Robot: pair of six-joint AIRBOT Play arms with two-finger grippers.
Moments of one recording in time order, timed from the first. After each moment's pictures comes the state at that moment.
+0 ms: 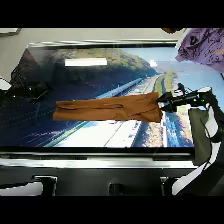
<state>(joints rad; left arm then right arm) 0.20 -1.47 1.32 1.09 -1.00 -1.60 -0.35 -2.03 1.60 -0.70 1.47 1.28</state>
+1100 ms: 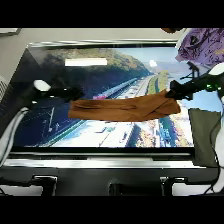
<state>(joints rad) -0.20 -1.62 1.33 0.83 -0.80 -1.62 -0.23 -1.56 1.60 -1.09 1.47 1.49</state>
